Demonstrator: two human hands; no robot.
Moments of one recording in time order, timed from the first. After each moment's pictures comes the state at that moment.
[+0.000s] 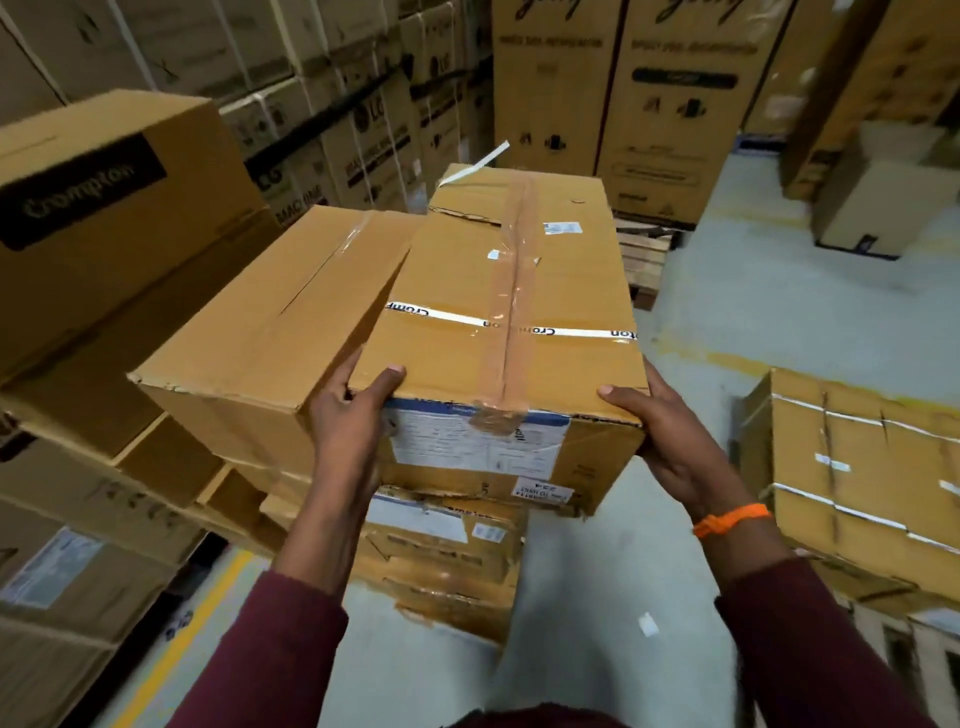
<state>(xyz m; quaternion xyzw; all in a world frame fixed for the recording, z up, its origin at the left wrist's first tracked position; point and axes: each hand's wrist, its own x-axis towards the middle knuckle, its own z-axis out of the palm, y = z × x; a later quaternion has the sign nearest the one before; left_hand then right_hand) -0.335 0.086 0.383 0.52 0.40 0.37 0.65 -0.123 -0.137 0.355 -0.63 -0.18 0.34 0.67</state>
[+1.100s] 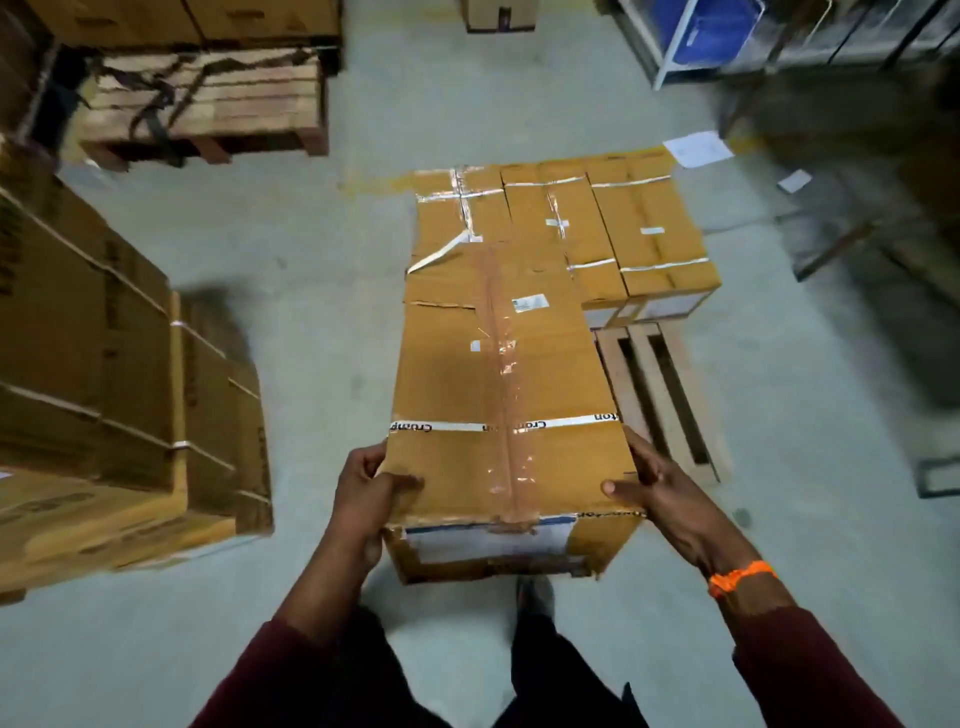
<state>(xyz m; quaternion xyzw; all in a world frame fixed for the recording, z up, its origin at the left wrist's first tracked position) -0.214 -0.520 0.181 0.61 0.40 -0.10 0.67 -0.157 -0.866 0.184 -0.69 0.08 0.34 0.64</state>
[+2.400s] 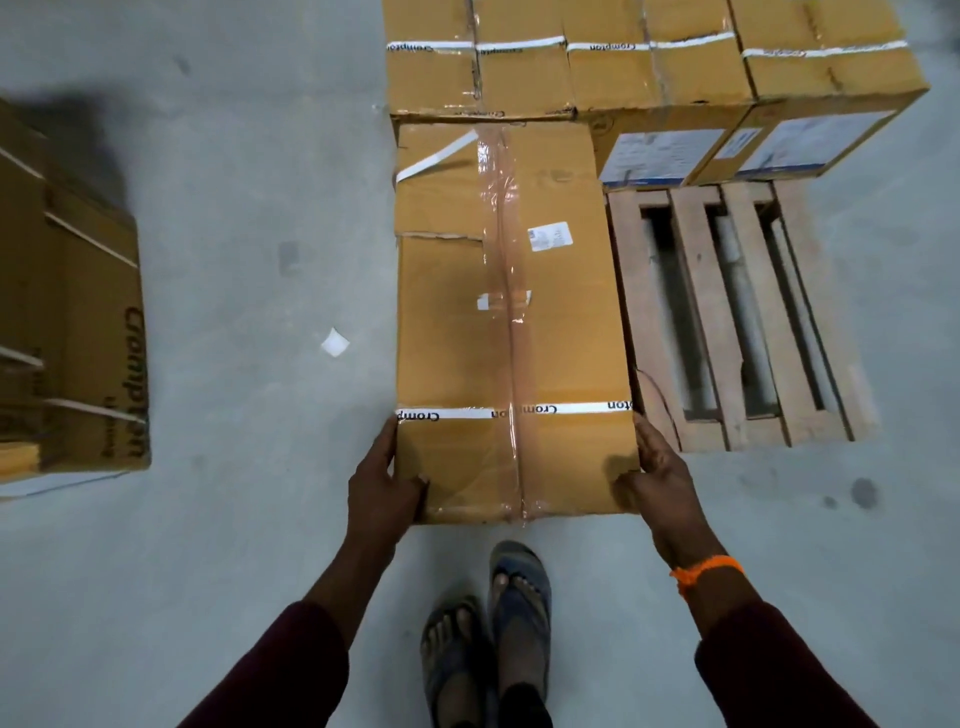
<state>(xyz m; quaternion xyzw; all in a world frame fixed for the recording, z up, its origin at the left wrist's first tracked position) -0.219 -0.597 -0.304 0.76 0.36 -0.11 0.53 -0.147 -0.898 -0.312 -0.75 0.18 0.24 0.59</state>
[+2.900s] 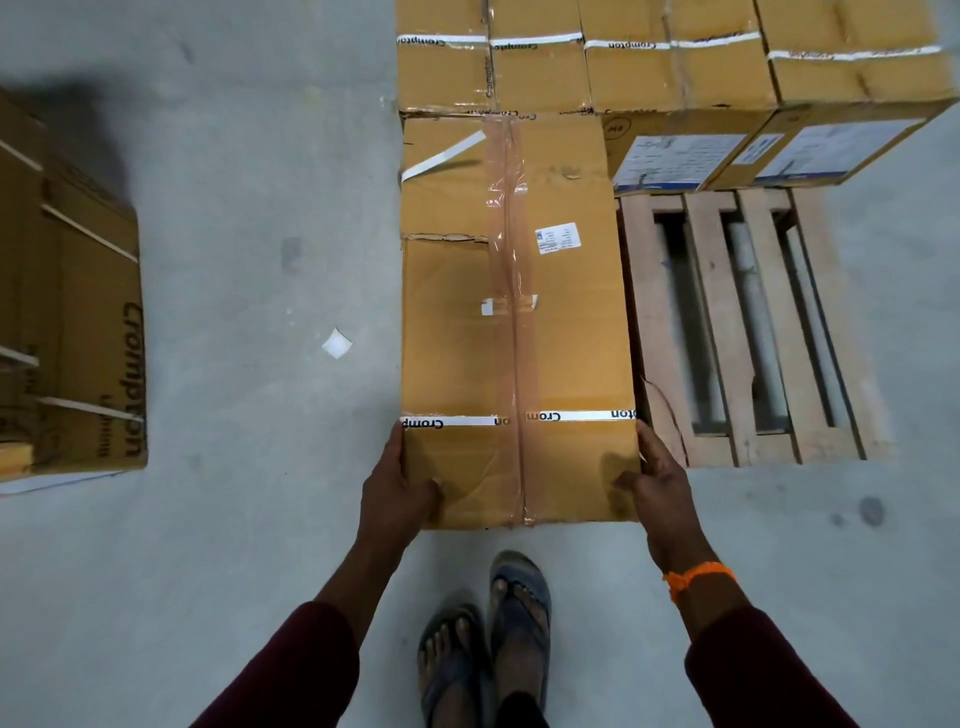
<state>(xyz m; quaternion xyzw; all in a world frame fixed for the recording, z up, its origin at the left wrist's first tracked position) -0.200 -0.599 -0.324 0.77 0.37 -0.17 0.50 -0.126 -0.893 -0.343 -0.77 0.21 0.24 0.55</state>
